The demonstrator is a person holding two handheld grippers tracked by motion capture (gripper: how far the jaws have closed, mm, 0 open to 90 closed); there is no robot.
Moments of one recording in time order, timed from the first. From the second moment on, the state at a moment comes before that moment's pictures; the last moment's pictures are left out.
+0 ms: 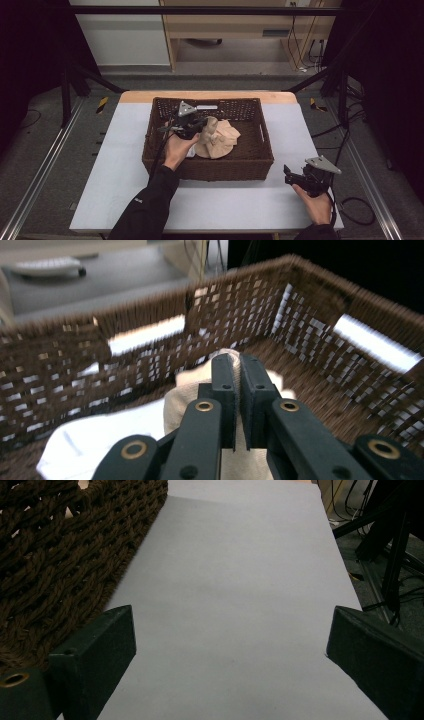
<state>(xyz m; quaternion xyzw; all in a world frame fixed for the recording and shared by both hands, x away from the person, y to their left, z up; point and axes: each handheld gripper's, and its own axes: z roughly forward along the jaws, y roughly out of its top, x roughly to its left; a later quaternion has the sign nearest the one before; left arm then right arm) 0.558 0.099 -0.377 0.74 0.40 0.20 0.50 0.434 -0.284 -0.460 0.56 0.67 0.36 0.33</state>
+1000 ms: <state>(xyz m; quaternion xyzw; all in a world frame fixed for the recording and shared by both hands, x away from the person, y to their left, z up) 0.481 0.125 -0.299 0.70 0.32 0.24 0.60 0.432 -0.285 -0.458 0.56 0.66 0.36 0.34</state>
